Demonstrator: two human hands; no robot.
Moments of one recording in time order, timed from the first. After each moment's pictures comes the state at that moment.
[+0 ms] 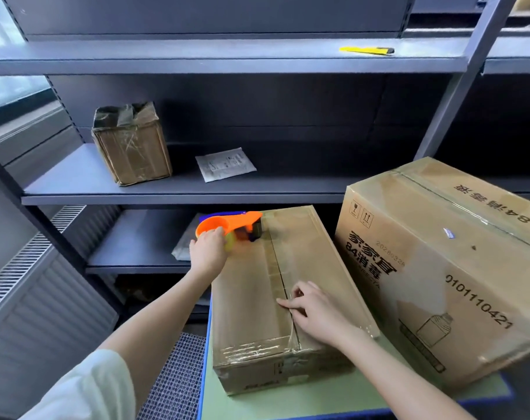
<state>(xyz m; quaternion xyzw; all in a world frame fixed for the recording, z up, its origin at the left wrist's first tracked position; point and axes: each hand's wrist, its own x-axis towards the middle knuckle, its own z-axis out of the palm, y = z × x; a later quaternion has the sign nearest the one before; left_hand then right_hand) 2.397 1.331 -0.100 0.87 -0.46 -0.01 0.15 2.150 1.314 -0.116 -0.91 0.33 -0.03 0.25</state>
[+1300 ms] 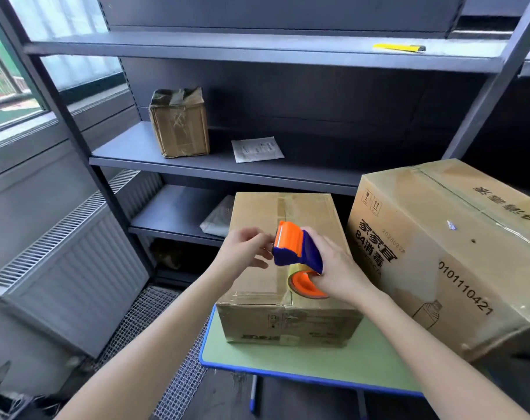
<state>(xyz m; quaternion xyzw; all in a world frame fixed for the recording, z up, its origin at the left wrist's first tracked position) 2.265 1.433 -0.027 0.67 -0.30 -0.38 0.57 2.109 1.323 -0.049 -0.92 0.26 -0.13 0.26</state>
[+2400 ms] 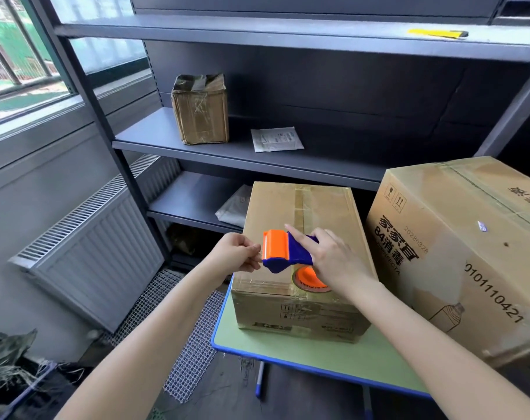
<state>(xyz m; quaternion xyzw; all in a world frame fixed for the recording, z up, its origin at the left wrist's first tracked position) 2.293 1.463 -0.051 0.75 -0.24 -0.39 0.49 2.138 1.330 -0.068 -0.98 0.16 -0.15 0.00</state>
